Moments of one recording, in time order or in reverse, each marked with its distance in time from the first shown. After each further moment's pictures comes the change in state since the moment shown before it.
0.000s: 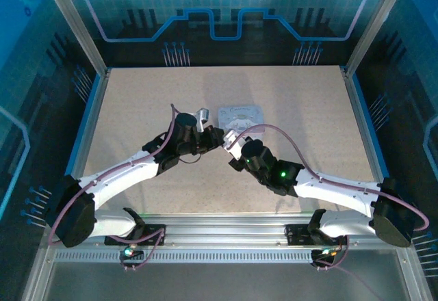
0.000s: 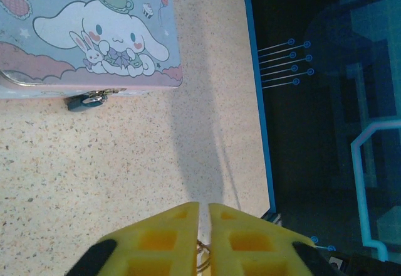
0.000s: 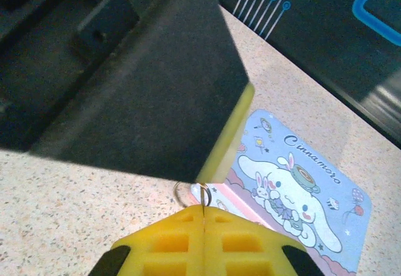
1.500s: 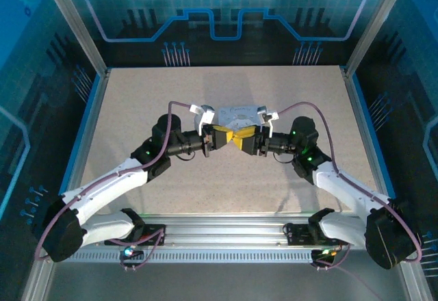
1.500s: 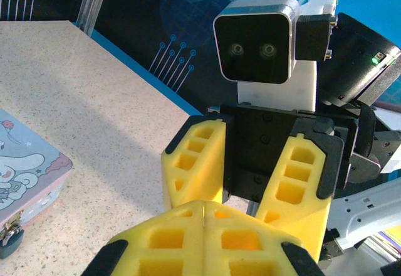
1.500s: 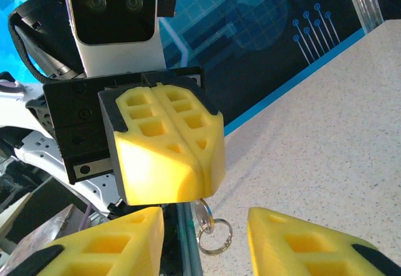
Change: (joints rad) left arm -0.002 -0.139 -0.040 0.233 0.250 0.555; right arm -0.531 -0.081 -0.108 0.449 -1.287 0.735
